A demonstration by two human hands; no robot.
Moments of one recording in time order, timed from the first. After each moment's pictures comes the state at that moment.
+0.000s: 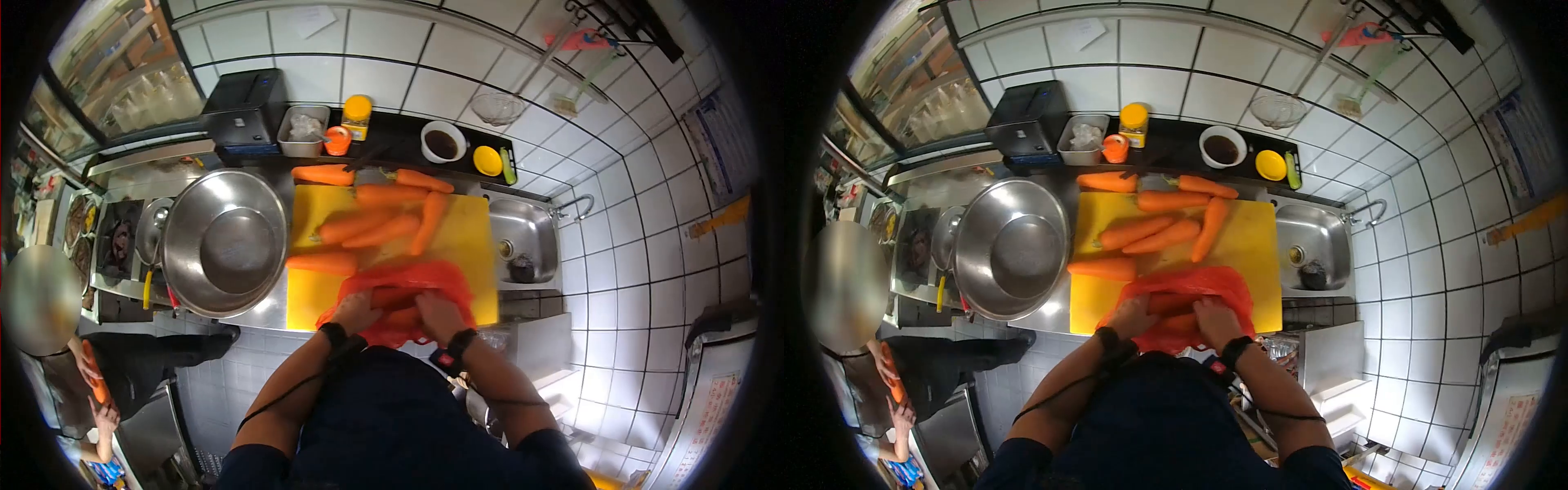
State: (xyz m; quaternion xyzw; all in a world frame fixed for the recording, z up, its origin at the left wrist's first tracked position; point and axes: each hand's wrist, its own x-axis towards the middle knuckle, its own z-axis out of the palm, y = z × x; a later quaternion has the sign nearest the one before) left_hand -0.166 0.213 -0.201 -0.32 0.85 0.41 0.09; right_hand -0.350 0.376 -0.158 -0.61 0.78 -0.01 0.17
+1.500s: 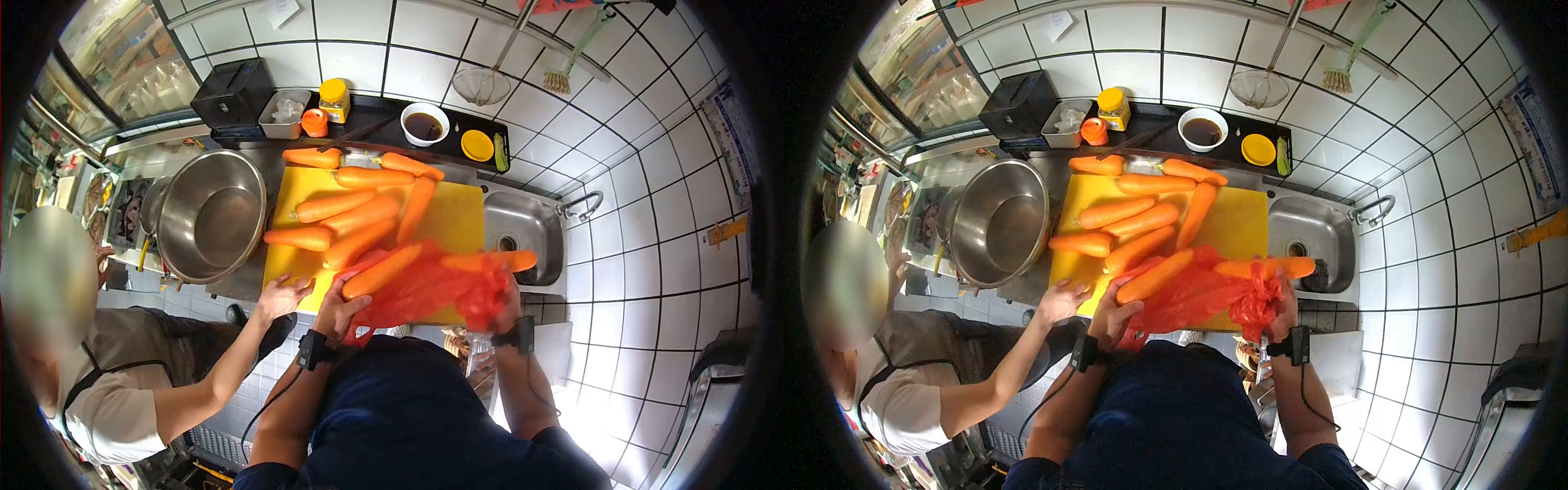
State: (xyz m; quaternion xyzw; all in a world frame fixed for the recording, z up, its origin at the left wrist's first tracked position) left_hand -0.197 0.300 -0.162 -0.35 0.33 0.83 -0.27; right_hand -0.492 0.458 -0.117 -0.05 0.36 -0.79 0.49
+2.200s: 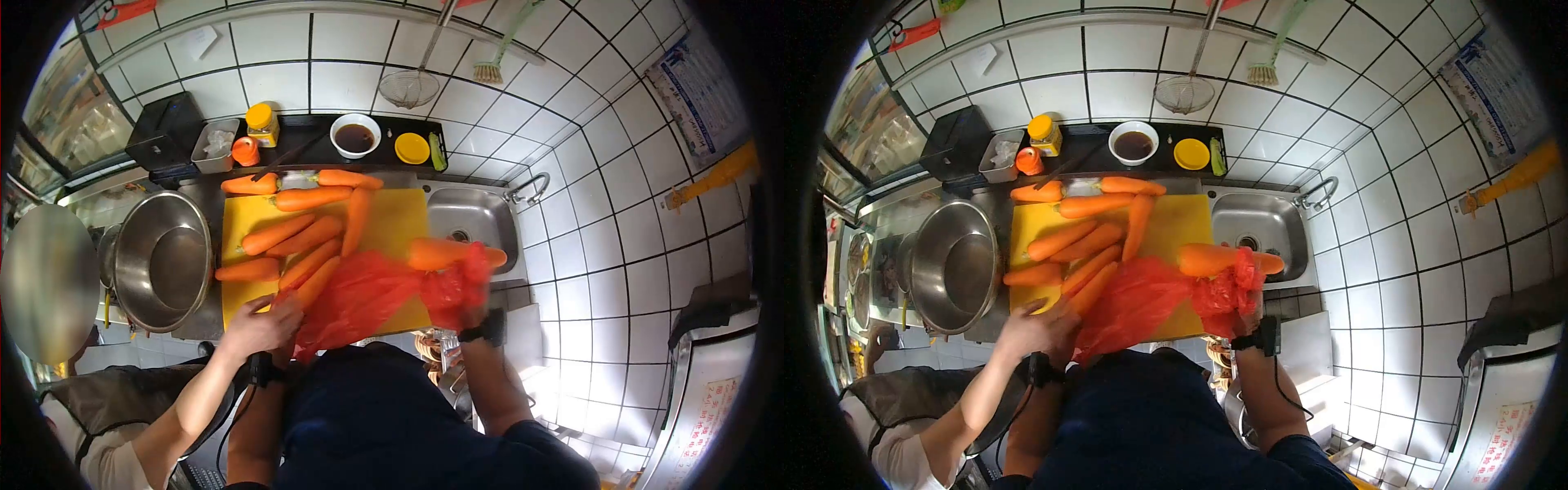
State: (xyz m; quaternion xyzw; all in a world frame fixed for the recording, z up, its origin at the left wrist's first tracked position) left_hand -0.150 0.253 -0.246 -0.20 0.00 0.96 -0.20; right_hand -0.485 0.435 -0.072 -0.02 0.24 -0.84 0.48
